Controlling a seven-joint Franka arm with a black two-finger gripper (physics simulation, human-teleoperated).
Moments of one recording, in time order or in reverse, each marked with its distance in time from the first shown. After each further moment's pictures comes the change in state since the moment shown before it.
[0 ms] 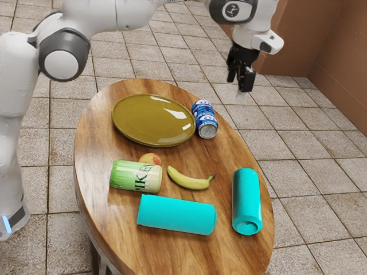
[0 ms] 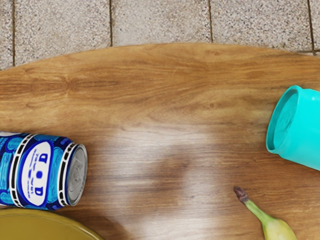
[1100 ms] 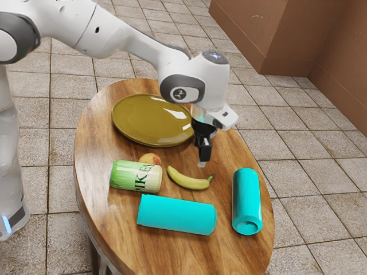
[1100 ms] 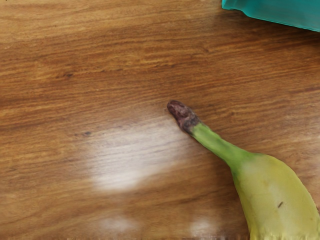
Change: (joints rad) arm 0.033 -0.348 -0.143 -0.967 -0.038 0.659 -0.006
